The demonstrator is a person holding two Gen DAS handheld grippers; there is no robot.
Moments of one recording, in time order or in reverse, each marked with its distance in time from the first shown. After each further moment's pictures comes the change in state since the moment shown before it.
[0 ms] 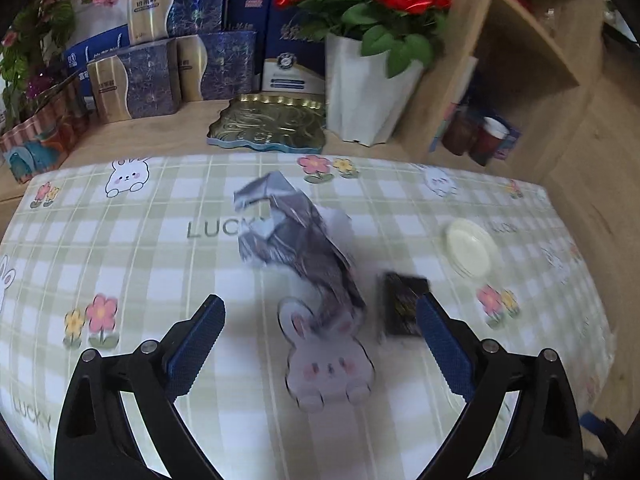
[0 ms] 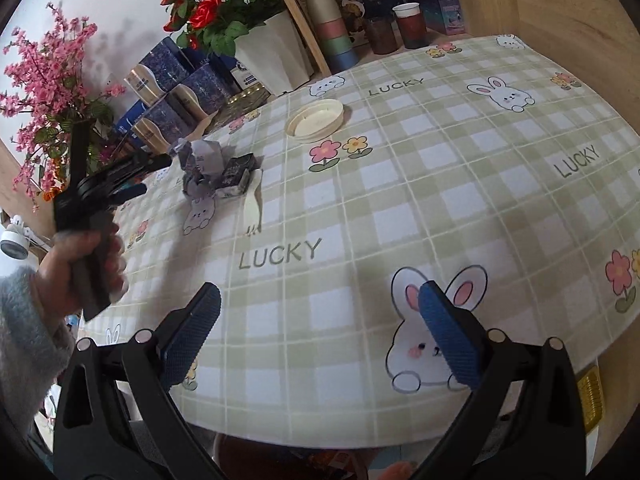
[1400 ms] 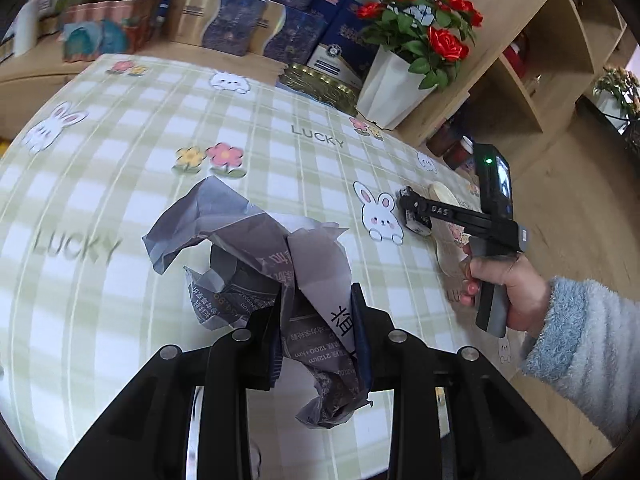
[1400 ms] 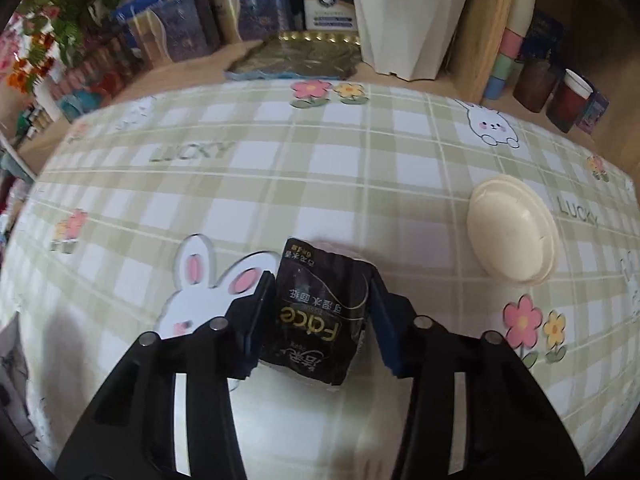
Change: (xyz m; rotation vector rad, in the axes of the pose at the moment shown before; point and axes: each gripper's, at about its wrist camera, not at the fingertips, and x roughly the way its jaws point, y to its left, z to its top) left arm -0.143 0.143 -0.151 -0.218 0.015 -0.234; right arm 0.211 0.174 0.101 -0.381 0.132 -0.139
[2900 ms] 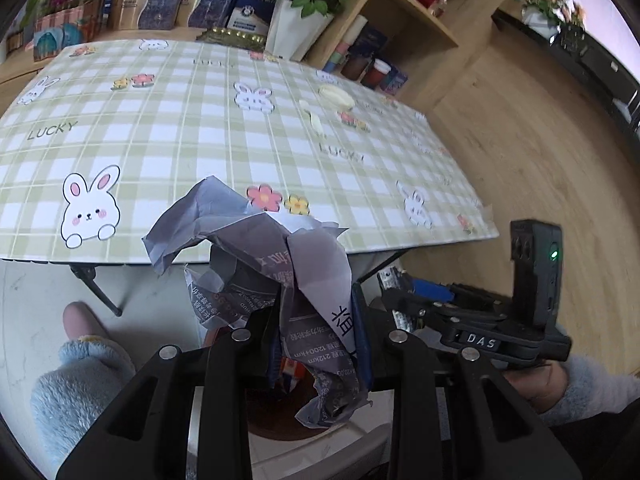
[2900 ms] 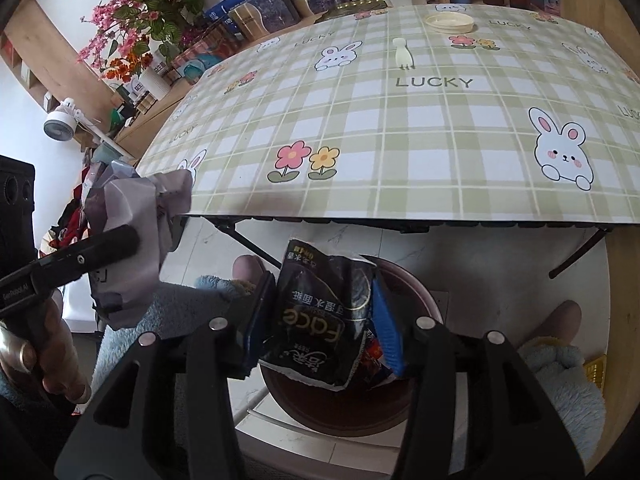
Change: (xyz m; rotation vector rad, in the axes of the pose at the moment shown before) left arm -0.075 -0.129 -0.171 0.164 0.129 -0.080; right arm -0.215 0.010 -0.309 0.106 0.050 0.322
